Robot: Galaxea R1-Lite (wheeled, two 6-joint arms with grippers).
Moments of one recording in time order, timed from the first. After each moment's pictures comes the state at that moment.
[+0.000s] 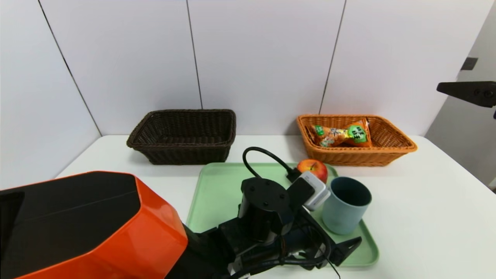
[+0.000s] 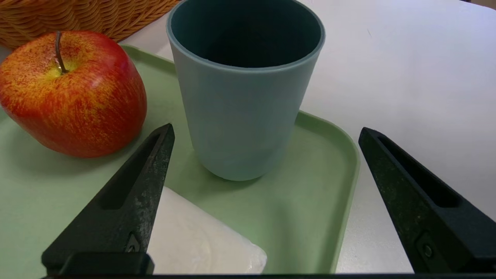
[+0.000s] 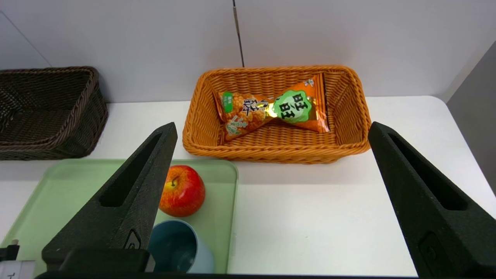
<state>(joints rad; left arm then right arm) -1.00 2.14 -0.93 -1.07 -0.17 -0.02 0.19 1.15 -1.05 0.07 -0.13 0.11</state>
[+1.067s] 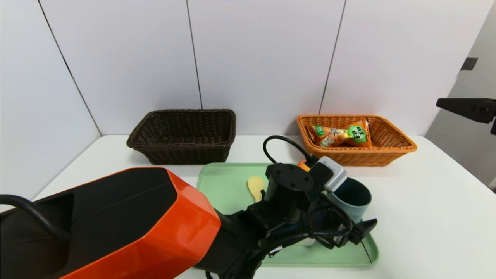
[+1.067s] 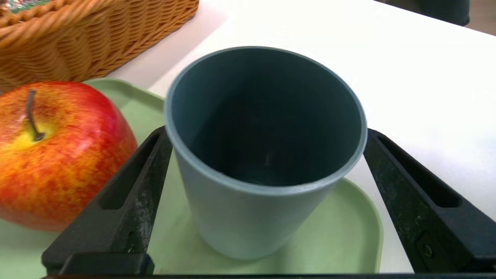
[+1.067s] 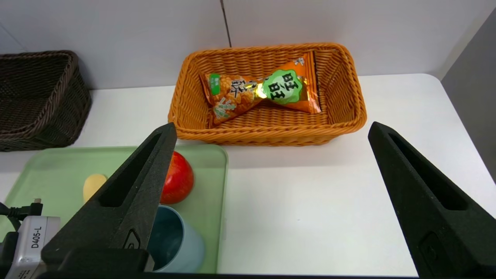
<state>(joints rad) -1.00 2.24 -1.19 -0.94 -0.18 -0.05 0.16 1.14 -0.99 0.07 -0.13 0.12</state>
